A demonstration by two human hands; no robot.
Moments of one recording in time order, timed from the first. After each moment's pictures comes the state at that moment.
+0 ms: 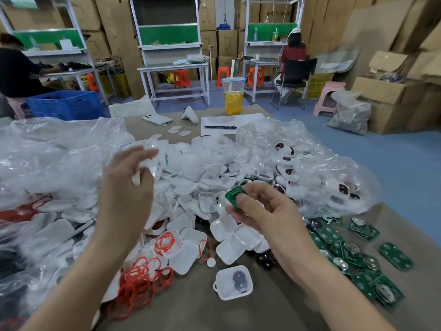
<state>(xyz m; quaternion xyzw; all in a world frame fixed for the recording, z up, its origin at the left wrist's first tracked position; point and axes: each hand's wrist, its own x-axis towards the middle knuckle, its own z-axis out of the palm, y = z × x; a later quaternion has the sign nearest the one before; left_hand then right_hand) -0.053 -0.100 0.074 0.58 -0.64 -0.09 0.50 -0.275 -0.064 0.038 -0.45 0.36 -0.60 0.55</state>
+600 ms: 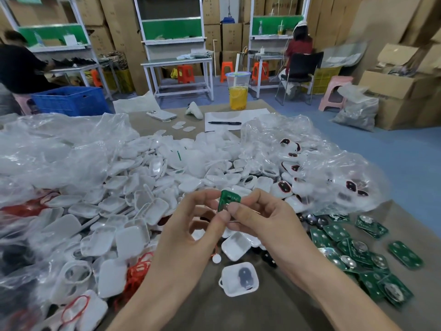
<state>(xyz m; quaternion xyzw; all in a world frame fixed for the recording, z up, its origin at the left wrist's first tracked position) -0.108 -0.044 0.038 0.46 -0.59 -0.39 0.53 -0.268 -0.061 0.032 -0.48 0.38 -0.54 0.57</state>
